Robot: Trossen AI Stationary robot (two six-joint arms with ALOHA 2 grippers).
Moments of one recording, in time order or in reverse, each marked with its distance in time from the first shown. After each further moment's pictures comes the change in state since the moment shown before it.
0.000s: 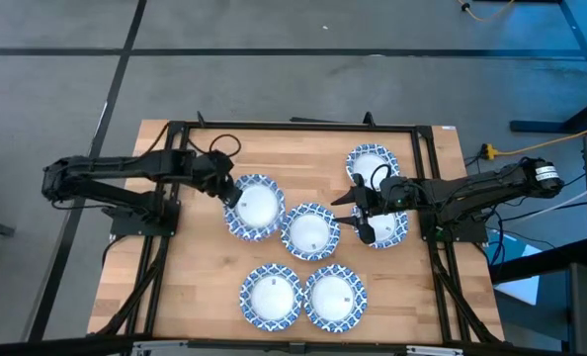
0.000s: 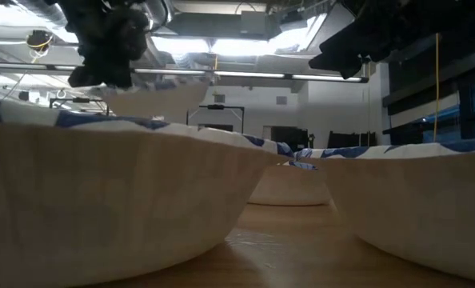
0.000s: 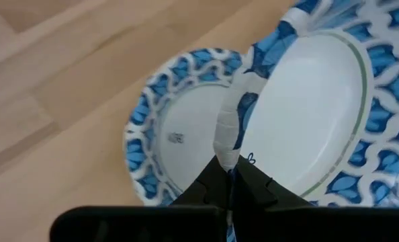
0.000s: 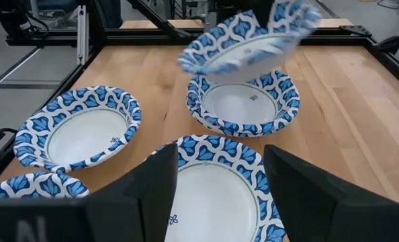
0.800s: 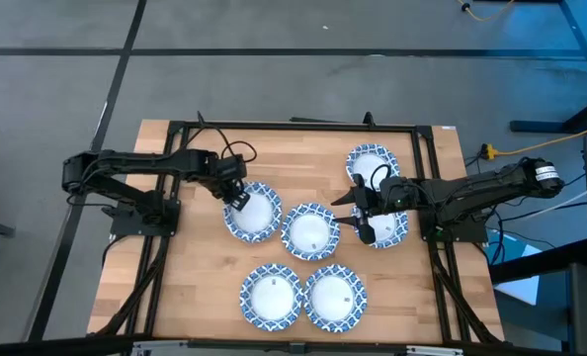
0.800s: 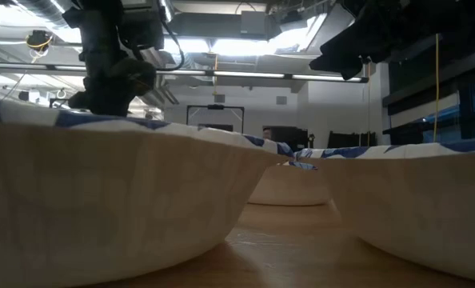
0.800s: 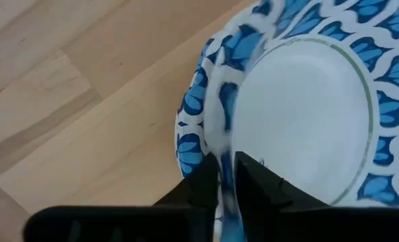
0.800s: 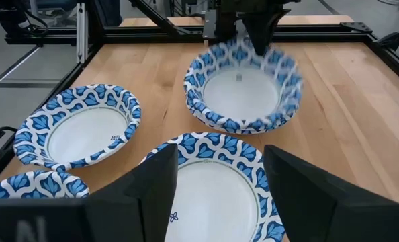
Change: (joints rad) left arm 0.056 0.228 0.000 -0.059 0.015 0.059; right arm 0.000 0.000 0.000 -0.009 0.000 0.006
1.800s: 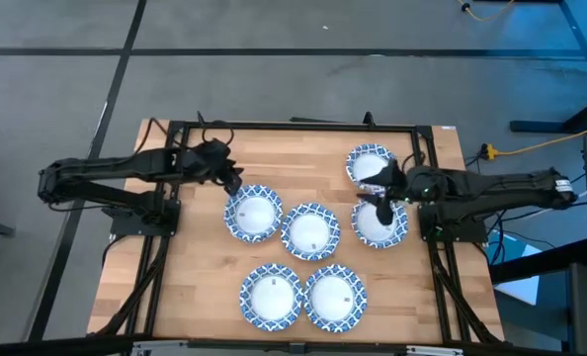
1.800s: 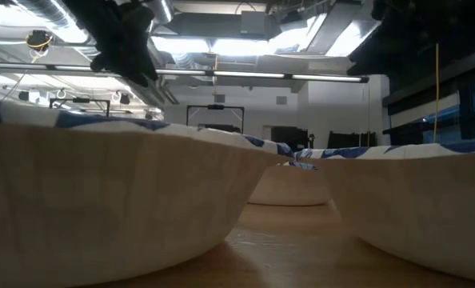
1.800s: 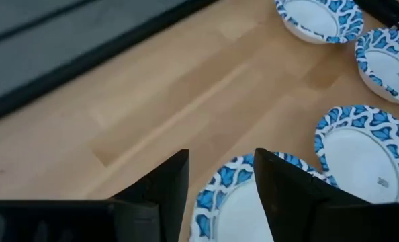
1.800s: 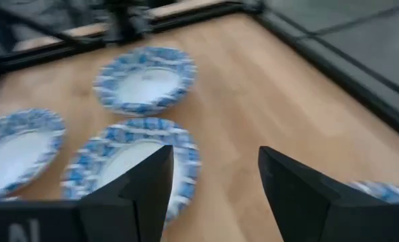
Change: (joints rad) left arm -0.067 -0.310 0.000 0.211 -0.371 0.208; right arm -0.082 -0.357 0.001 -0.435 0.226 0.214
